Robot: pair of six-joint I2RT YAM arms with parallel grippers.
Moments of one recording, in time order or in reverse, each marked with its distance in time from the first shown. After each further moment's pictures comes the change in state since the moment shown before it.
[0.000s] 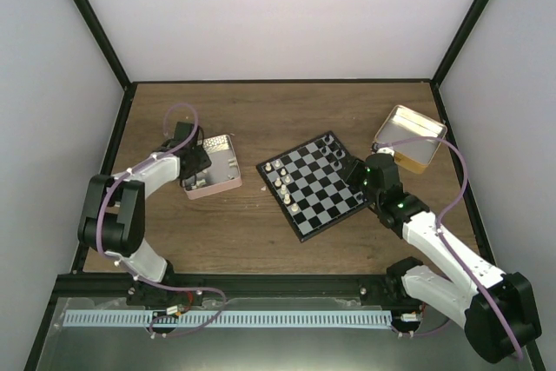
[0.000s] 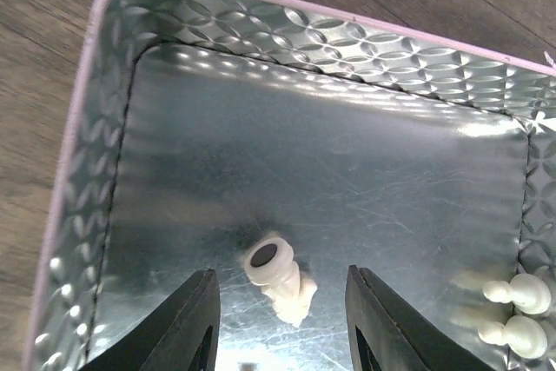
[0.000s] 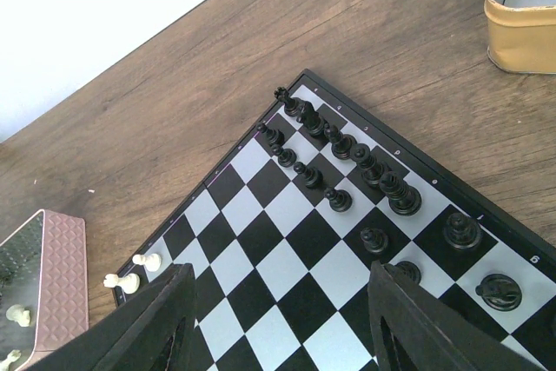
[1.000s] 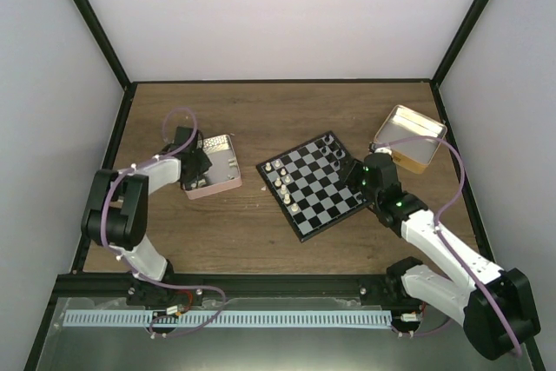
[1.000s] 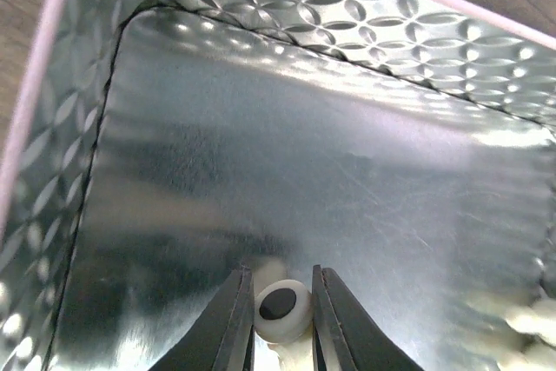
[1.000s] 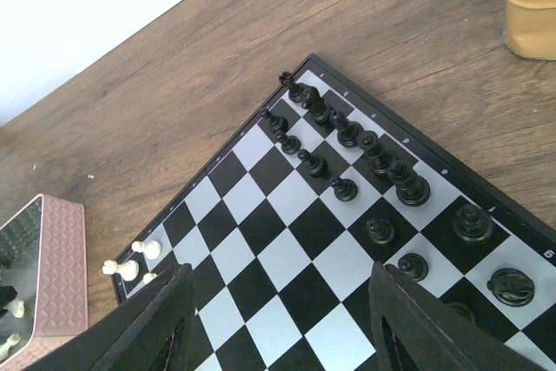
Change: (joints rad) left arm 0.018 0.082 -0.032 0.123 0.050 -0.058; right arm 0.000 0.020 0.000 0.004 -0.016 -0.005
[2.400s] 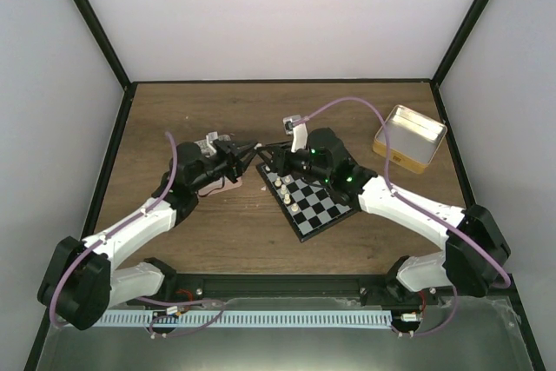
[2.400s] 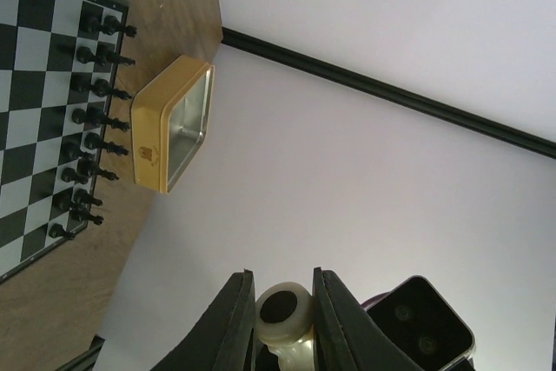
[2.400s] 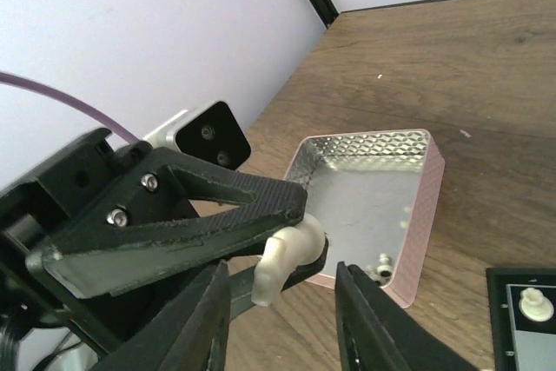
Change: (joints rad) left arm -0.326 -0.521 -0.284 0.694 0.487 -1.117; right arm 0.371 0.389 0.397 0.286 -0.348 -0.159
